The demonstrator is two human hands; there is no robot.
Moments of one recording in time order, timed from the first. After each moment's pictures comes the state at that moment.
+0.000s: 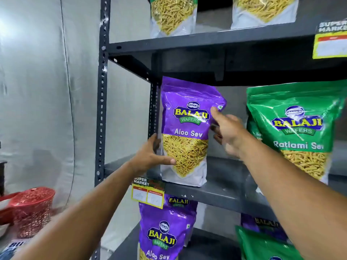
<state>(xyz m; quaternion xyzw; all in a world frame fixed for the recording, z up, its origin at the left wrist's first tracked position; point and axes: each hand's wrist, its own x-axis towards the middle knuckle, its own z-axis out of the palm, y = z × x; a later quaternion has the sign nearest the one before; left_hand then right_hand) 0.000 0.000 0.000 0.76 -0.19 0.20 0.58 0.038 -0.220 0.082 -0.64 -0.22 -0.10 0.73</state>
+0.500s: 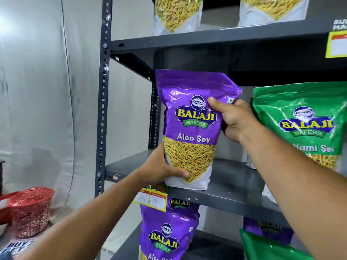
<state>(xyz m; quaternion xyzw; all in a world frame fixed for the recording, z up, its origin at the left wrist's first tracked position) 0.009 -0.008 -0.017 0.78 -0.20 0.20 0.55 0.027 -0.205 0.114 -0.53 -0.29 -0.09 0.79</state>
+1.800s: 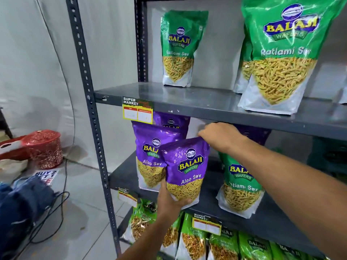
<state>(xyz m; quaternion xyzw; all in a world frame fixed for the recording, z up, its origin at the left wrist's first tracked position) -0.068 -0.144 -0.348 0.74 0.13 0.20 0.62 0.019 -0.279 -0.113 -0.90 -0.33 -0.20 -0.20</state>
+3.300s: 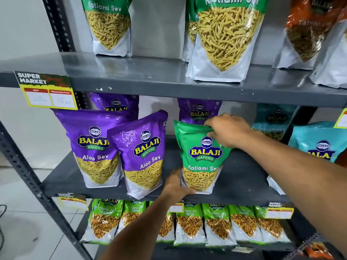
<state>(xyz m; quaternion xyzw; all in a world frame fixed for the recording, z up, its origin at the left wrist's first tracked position) 0.008 -0.258 -0.374 0.85 -0.04 -0.06 0.53 0.004 -0.413 -0.139 -0.99 -0.12 -0.08 -0.05</state>
